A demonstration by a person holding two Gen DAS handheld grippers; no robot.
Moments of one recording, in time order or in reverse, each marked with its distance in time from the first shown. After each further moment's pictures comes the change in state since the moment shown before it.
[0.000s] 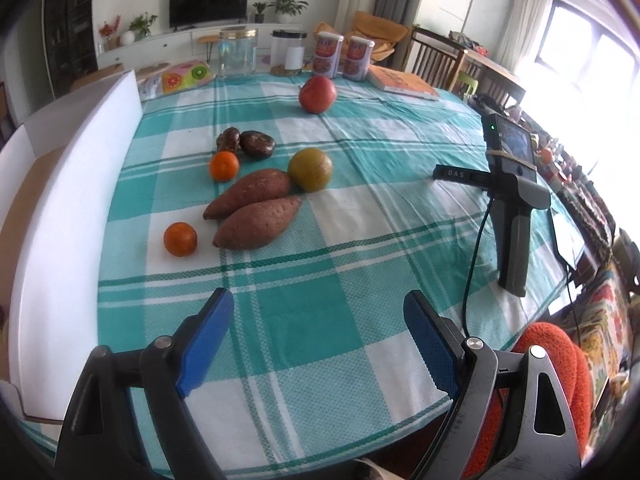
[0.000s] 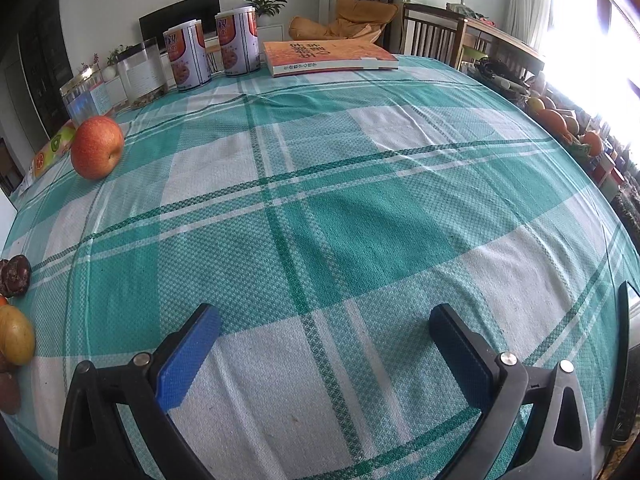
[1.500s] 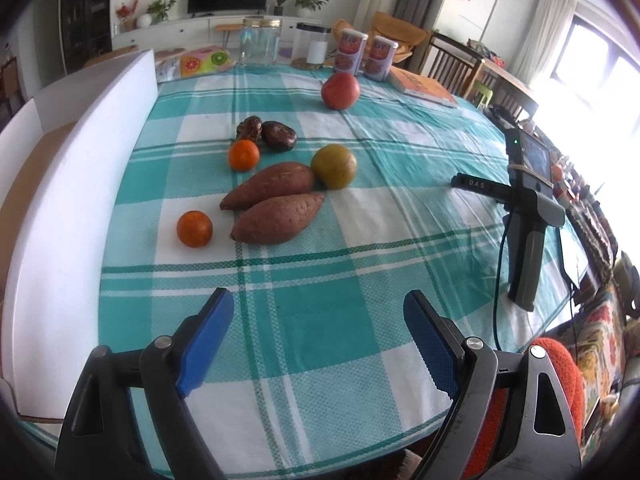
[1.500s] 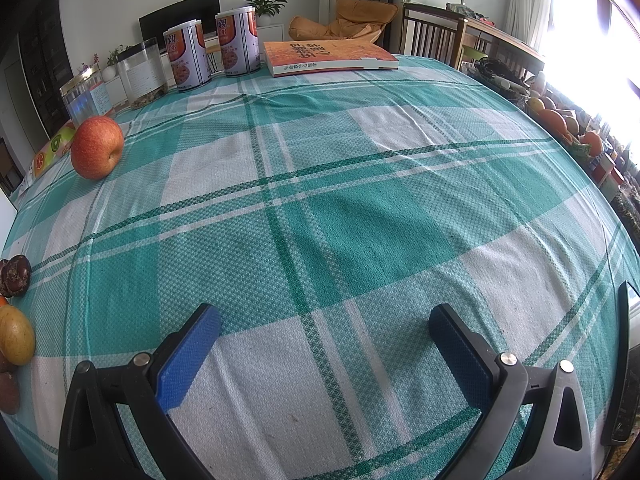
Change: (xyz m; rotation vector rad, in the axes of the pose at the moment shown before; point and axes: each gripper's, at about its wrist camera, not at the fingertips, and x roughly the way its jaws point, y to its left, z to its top) left arm 0.012 0.019 0.002 -0.085 0.018 0.004; right arm 0.000 0.000 0.000 0.000 -0.001 -0.001
